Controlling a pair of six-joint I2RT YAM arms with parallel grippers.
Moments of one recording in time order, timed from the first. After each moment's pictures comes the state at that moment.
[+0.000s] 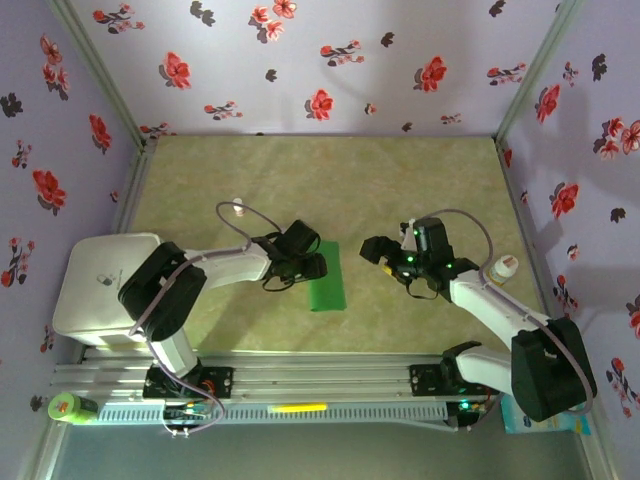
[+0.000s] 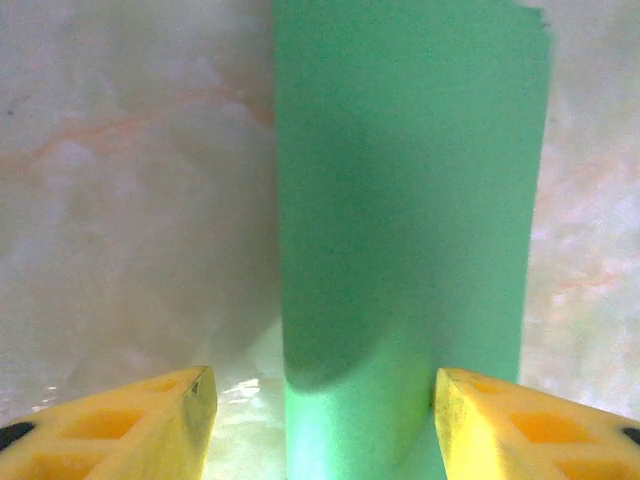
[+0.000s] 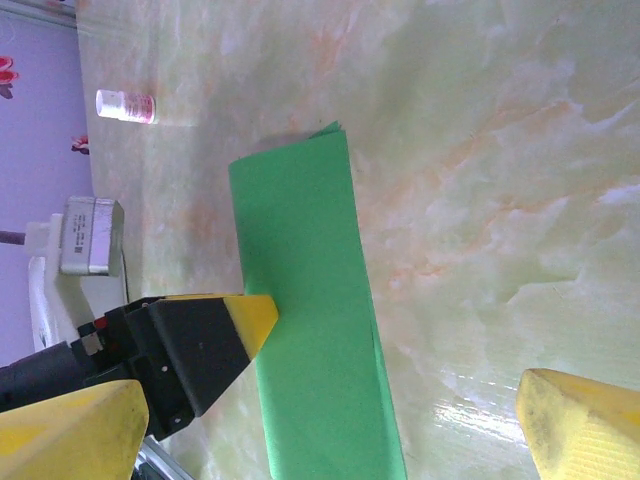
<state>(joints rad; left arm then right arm) -0.83 1.73 0.97 -0.33 0.02 -0.90 0.36 1.16 0.55 -0.16 -0.51 0.83</state>
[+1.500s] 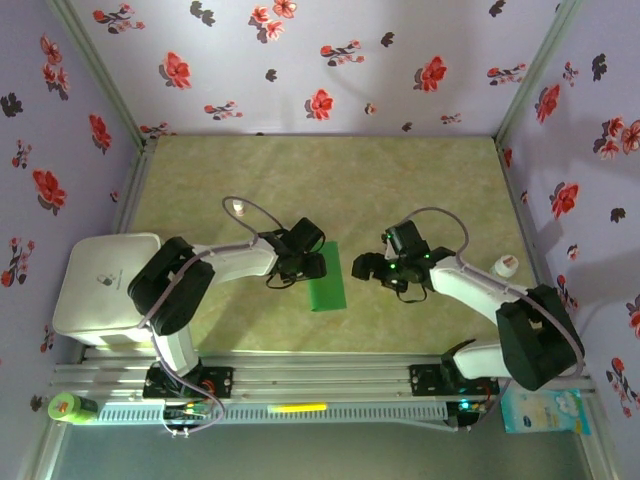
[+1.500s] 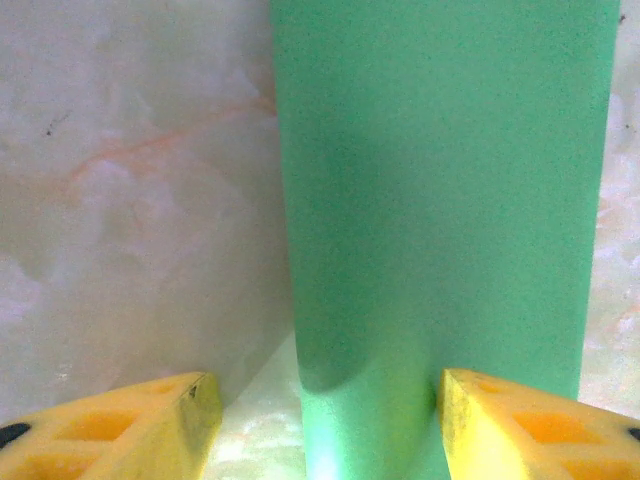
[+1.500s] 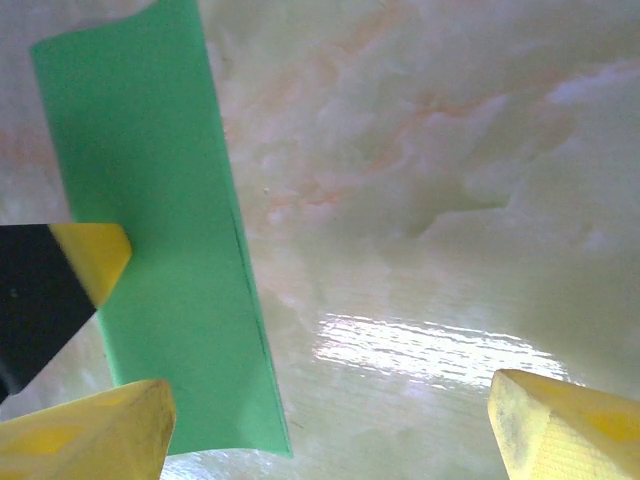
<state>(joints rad) -0.83 1.79 1.04 -0.41 -0.02 -0.88 0.51 1.33 0.66 -0.37 -0.33 0.71</state>
